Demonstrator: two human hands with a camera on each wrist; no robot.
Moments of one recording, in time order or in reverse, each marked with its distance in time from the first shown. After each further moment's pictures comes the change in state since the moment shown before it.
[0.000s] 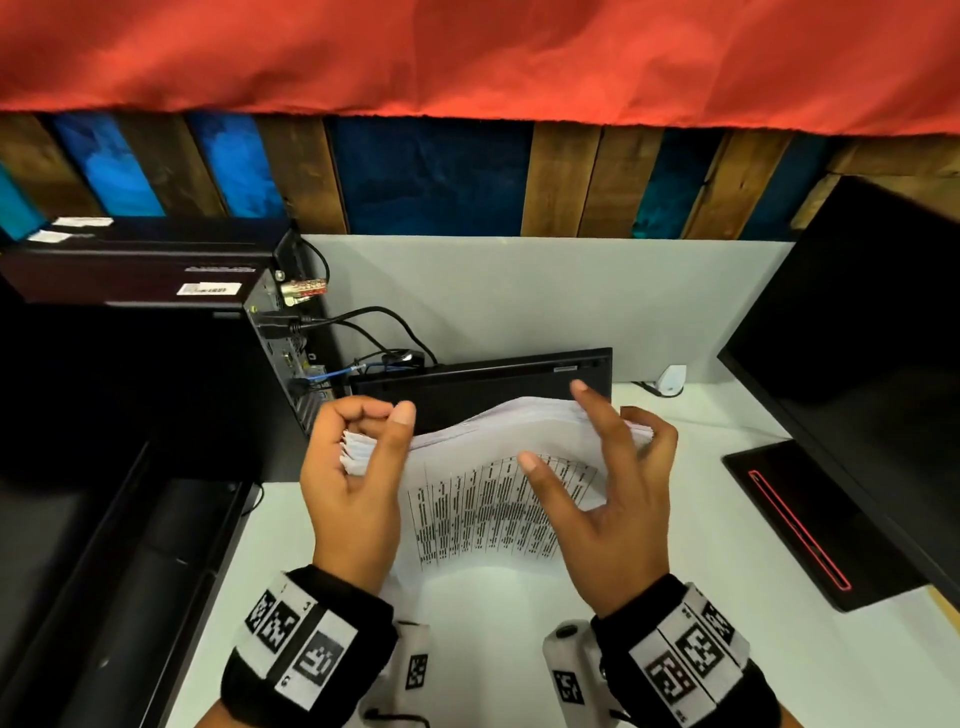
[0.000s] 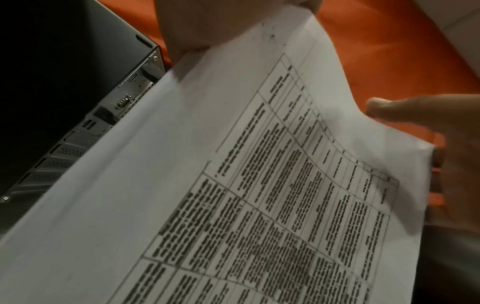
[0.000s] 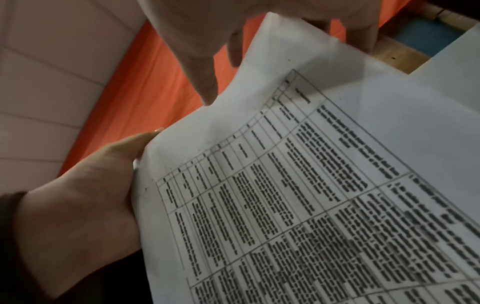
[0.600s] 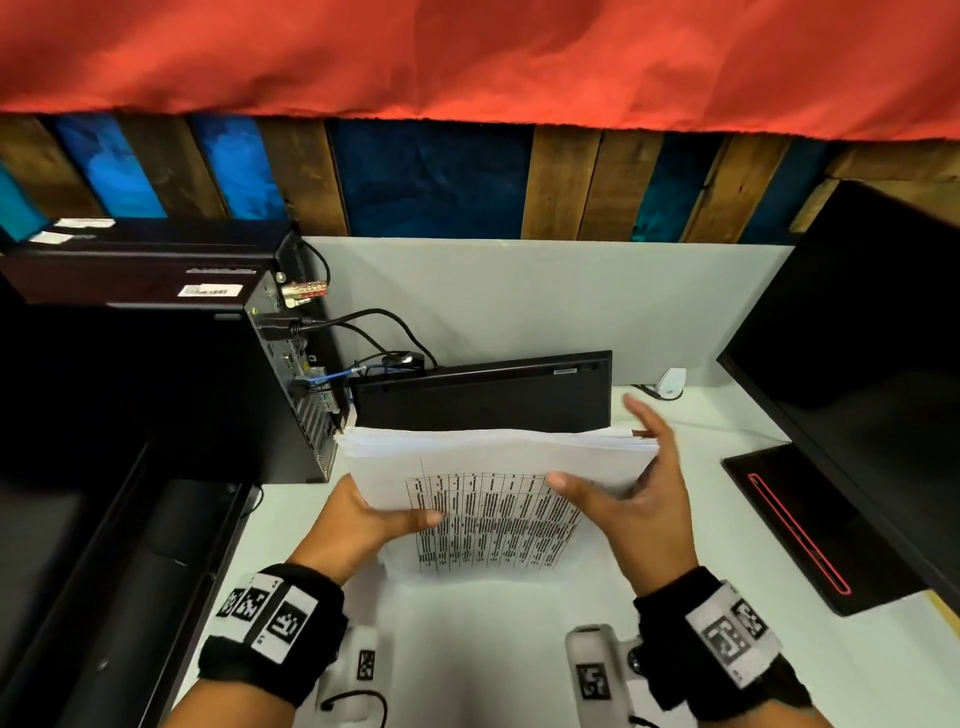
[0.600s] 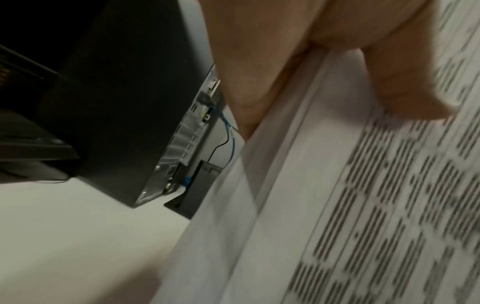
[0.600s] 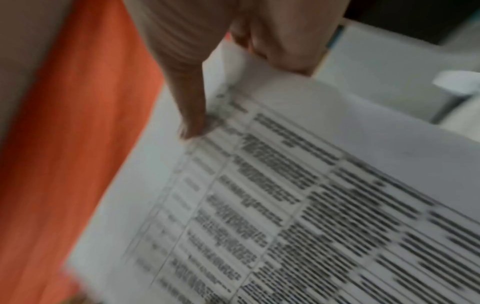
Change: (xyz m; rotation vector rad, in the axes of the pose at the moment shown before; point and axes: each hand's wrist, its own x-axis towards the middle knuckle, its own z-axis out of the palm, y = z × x) left_hand 0.009 -0.055 -0.041 0.079 -0.523 -0.481; right_hand 0.010 0.030 -0.013 0.533 -0.139 0.419
